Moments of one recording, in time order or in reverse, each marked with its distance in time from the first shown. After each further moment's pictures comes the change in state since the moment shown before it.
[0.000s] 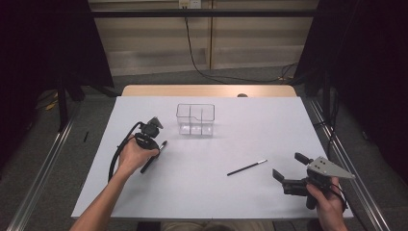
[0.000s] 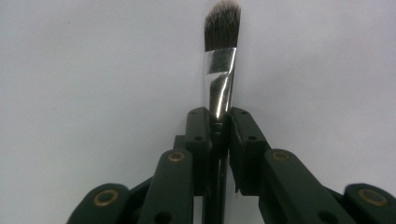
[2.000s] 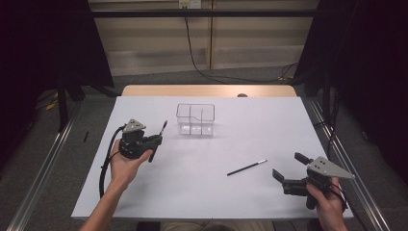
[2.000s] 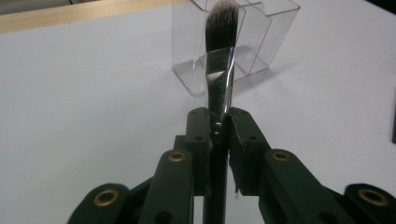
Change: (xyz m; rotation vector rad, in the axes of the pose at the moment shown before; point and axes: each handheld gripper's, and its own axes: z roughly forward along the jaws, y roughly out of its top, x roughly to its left) left arm -0.004 -0.054 -0.044 -0.718 -0.137 0.083; right arm 0.000 0.000 0.000 -0.001 0.001 0.000
